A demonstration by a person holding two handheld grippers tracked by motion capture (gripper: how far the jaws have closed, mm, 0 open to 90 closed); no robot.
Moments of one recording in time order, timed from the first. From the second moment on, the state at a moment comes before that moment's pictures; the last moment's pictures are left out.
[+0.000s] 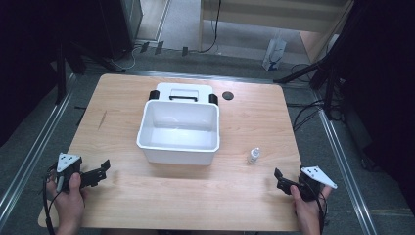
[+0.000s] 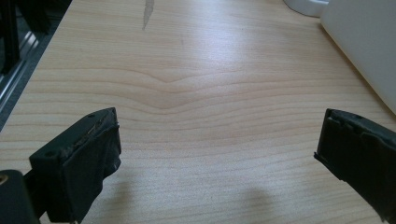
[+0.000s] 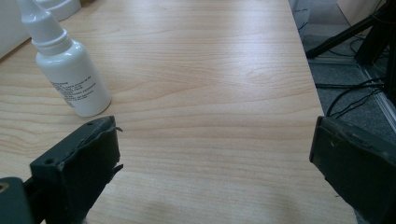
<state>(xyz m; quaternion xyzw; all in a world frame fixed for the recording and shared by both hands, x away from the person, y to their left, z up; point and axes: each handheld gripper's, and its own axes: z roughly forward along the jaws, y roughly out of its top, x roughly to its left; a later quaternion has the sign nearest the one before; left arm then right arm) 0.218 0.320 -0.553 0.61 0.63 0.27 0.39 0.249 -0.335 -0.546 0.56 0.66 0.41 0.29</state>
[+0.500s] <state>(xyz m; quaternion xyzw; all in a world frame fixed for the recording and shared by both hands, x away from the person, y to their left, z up) 0.220 0.321 -0.553 0.61 0.63 0.27 0.39 0.251 -0.336 -0.546 0.57 0.65 0.41 0.29</state>
